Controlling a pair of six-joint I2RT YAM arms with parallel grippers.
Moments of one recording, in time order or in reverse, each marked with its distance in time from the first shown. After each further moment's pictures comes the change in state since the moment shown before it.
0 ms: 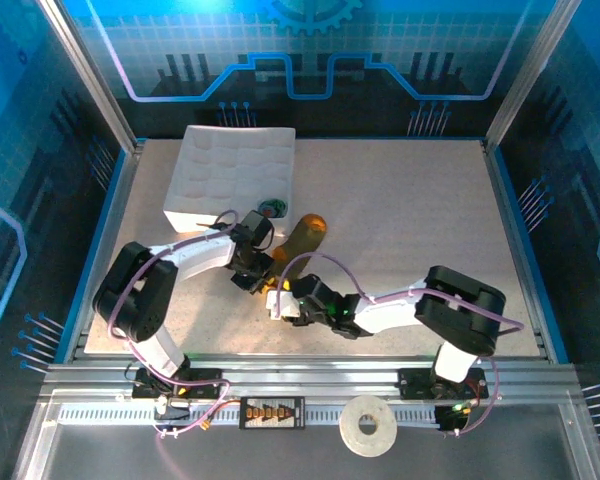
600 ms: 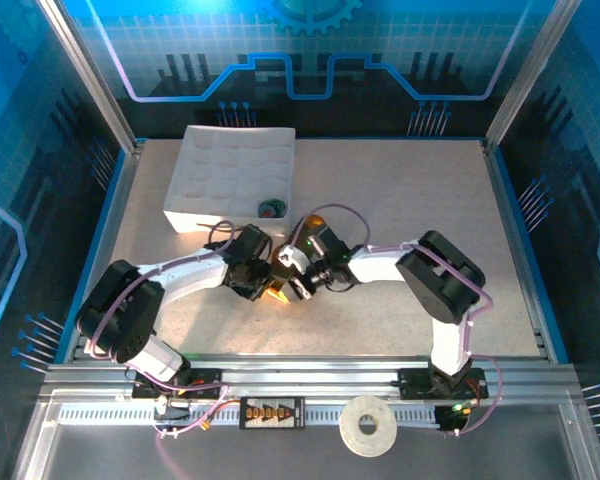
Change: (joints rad) left arm -0.056 -0.129 -0.168 0.205 -0.105 -0.051; right arm -0.343 0.128 0.201 -0.294 -0.819 0.618
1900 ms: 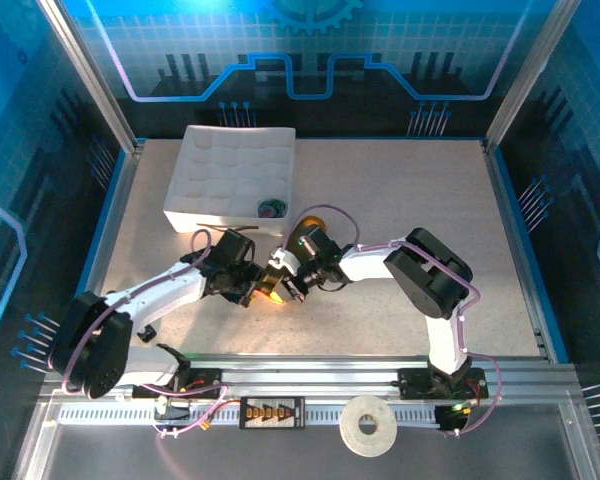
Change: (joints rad) left arm 0.039 -0.230 -0.123 0.011 0.044 -0.046; right arm 0.004 0.136 0.128 -0.030 -0.129 -0.037
